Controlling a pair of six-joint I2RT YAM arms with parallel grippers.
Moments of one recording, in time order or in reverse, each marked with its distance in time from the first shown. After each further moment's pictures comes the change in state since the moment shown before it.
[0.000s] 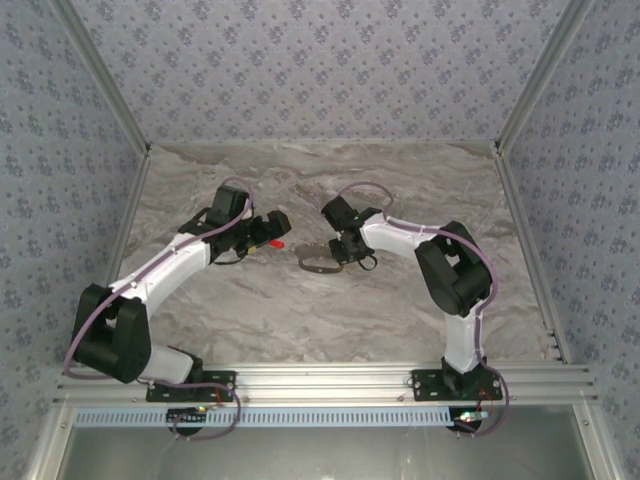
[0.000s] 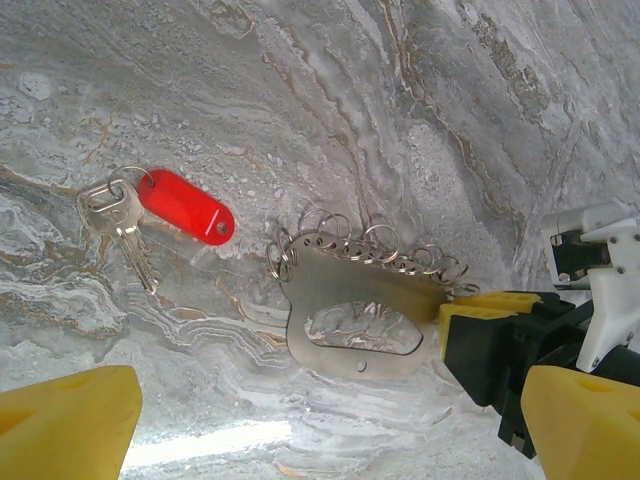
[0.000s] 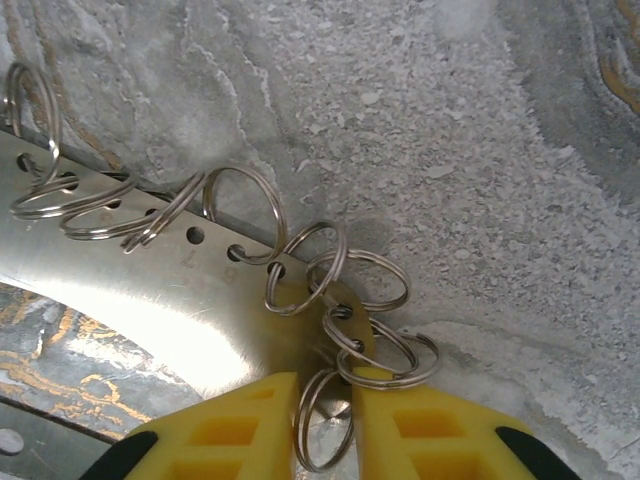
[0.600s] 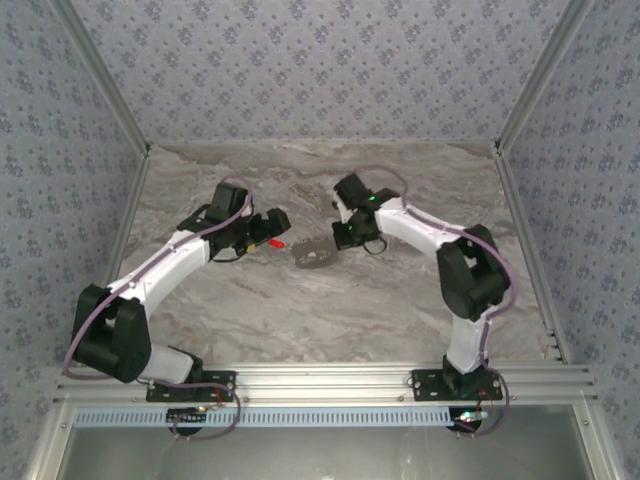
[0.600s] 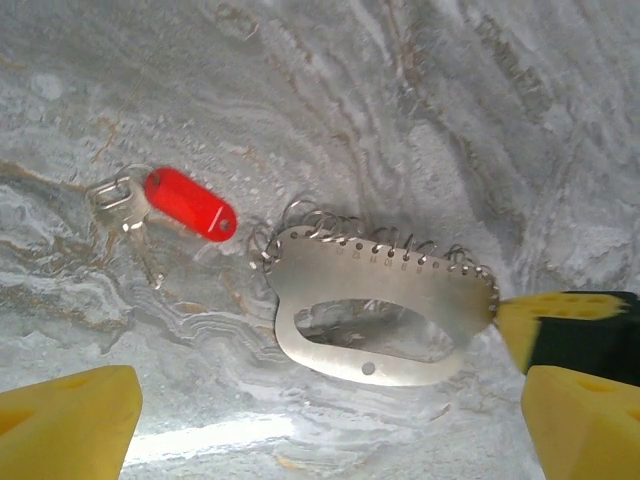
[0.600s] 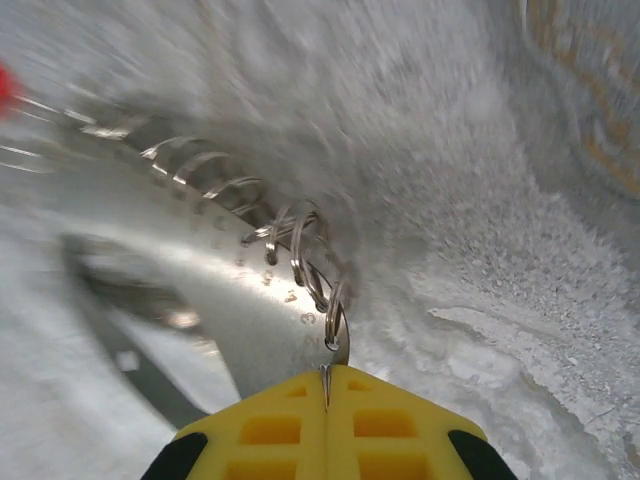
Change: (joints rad) left arm 0.002 0.000 0.062 -0.062 -0.007 0.000; right arm -0.103 -0.110 0.117 -0.112 -0.278 -0.052
